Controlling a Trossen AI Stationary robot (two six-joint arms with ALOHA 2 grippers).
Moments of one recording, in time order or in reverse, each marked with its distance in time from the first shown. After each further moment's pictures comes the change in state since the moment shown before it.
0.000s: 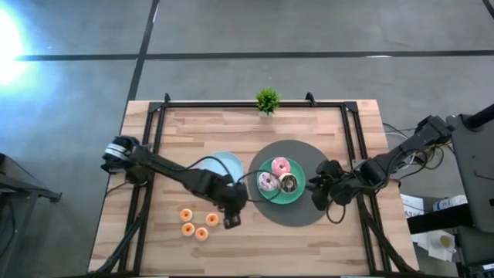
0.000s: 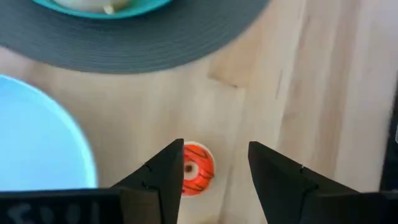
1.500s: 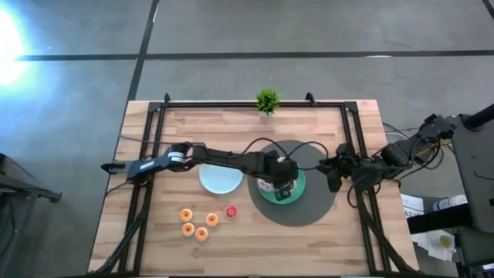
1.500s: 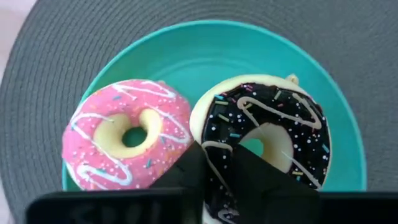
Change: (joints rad) left arm 0.244 0.634 0.837 -0.150 -0.167 0.296; right arm 0.001 -0.264 0.023 -0.170 0.197 0.003
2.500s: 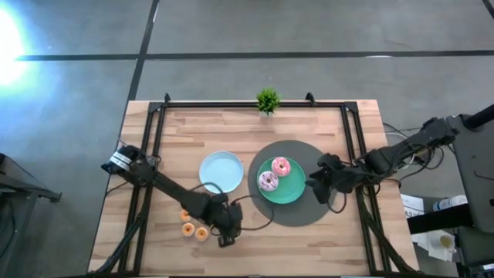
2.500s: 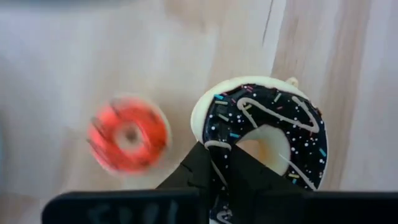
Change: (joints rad) left arm -0.394 -0.522 -0.837 0.200 0.066 -0.403; right arm -0.091 0.175 0.002 0.155 -0.280 -0.064
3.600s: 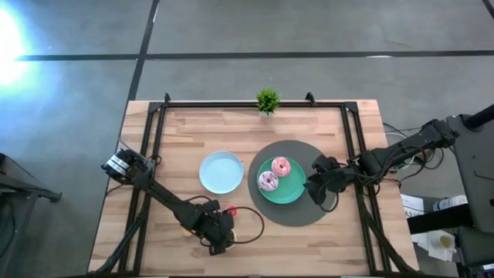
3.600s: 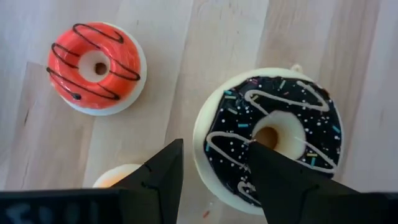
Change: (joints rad) left arm -0.124 0.012 -0.070 -0.007 -0.013 -0.118; right arm -0.067 0.075 -0.015 0.005 -0.111 -0.015
